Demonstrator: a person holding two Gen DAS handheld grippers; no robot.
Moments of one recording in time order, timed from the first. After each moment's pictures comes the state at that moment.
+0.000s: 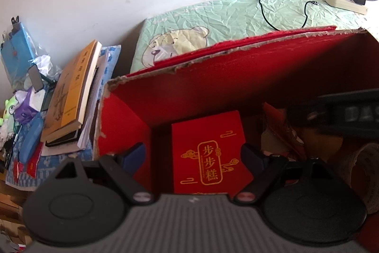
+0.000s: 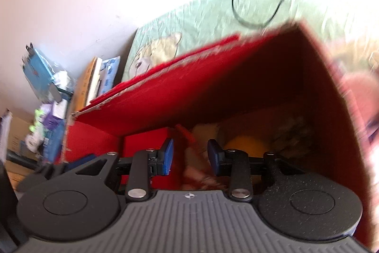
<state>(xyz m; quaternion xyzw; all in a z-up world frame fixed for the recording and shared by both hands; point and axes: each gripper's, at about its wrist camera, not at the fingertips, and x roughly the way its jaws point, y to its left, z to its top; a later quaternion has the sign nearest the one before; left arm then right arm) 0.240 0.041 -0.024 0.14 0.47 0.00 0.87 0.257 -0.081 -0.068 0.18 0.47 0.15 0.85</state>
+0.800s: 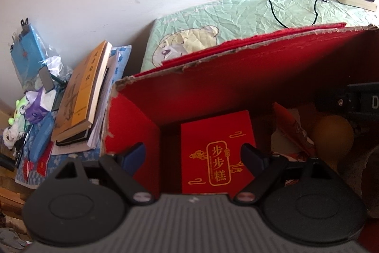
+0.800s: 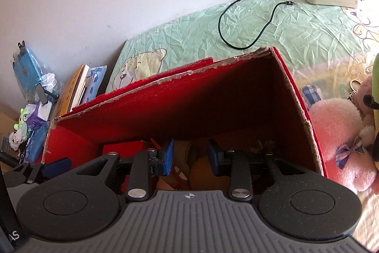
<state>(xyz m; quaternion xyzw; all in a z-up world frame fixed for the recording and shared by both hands) 0.242 0.038 -0.026 0.15 0.46 0.03 0.87 0.261 -0.094 -0.072 0.15 0.45 0.13 0.87</state>
